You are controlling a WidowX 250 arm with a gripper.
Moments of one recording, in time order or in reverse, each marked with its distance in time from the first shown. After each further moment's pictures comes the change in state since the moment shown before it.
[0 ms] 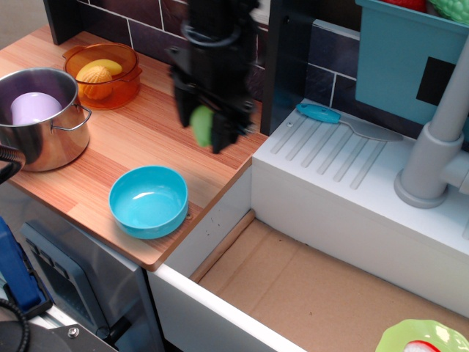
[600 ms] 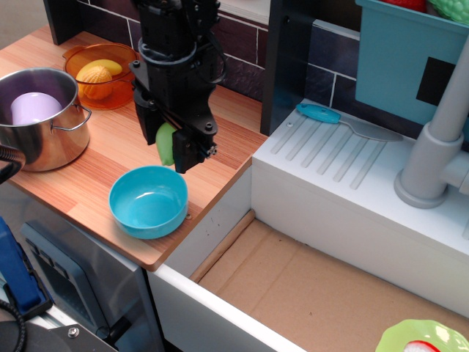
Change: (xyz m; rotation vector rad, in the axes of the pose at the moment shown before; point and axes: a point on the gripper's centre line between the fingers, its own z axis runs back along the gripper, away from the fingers) arm -0.033 -0.003 0.000 0.008 -0.001 -0.032
